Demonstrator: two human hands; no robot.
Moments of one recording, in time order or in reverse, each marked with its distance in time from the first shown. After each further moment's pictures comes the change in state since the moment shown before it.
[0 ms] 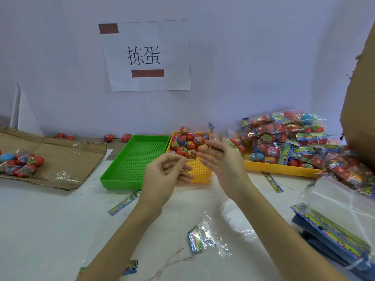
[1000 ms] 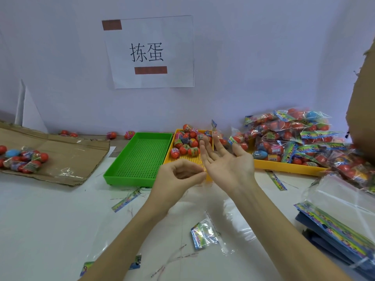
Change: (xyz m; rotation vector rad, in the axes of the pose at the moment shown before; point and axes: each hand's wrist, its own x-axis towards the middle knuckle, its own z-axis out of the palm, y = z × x) left_hand -0.006 -0.003 0.007 0.073 -0.157 -0.106; right_hand -0.008 -0.002 -0.001 0.755 -0.102 0.290
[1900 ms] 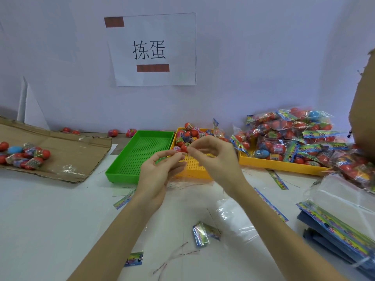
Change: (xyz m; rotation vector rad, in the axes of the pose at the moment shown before) left_hand 0.009 0.010 -0.019 -0.438 0.324 -0.217; right_hand 0.000 0.018 0.002 -1.399 -0.310 -0.674
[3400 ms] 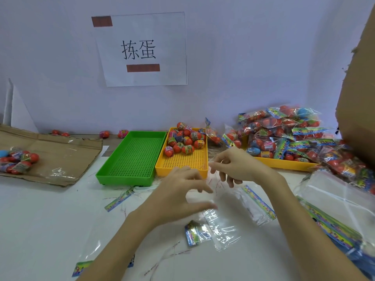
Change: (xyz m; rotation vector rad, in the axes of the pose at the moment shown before) left_hand -0.018 -0.022 0.006 1.286 -0.717 0.800; right_hand 0.014 0.018 -0.080 -0.576 -0.465 0.425
